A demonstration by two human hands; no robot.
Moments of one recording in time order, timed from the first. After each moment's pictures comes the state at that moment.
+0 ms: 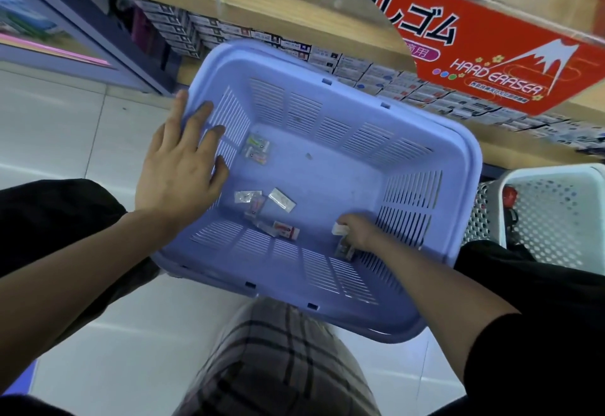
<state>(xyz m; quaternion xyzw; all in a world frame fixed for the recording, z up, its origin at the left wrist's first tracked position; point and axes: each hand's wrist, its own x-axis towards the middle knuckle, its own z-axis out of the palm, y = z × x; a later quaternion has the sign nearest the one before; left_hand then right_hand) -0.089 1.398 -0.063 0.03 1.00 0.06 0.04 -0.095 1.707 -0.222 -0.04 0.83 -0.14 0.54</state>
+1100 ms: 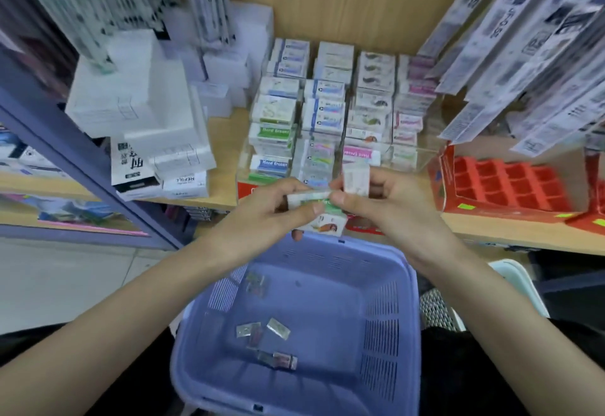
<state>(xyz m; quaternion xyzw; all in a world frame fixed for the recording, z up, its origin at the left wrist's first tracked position) -0.177 1.470 0.144 0.04 0.77 0.62 0.17 -0.193 1.645 0.168 -0.02 0.74 -0.65 0.15</state>
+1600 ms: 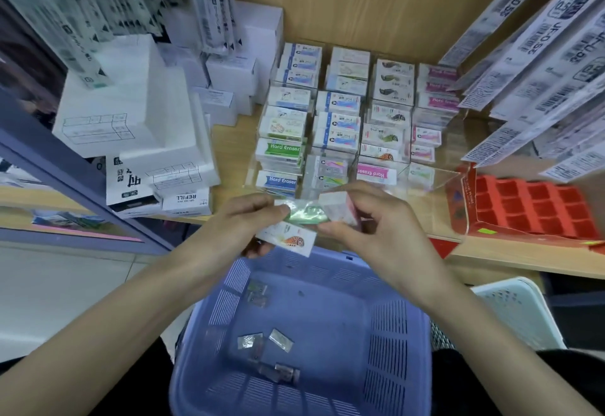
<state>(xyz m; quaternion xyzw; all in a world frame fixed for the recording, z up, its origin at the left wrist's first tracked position) -0.199 1.435 0.135 -0.12 0.70 0.68 0.20 -0.213 1.627 0.147 -0.19 0.84 -0.50 0.06</state>
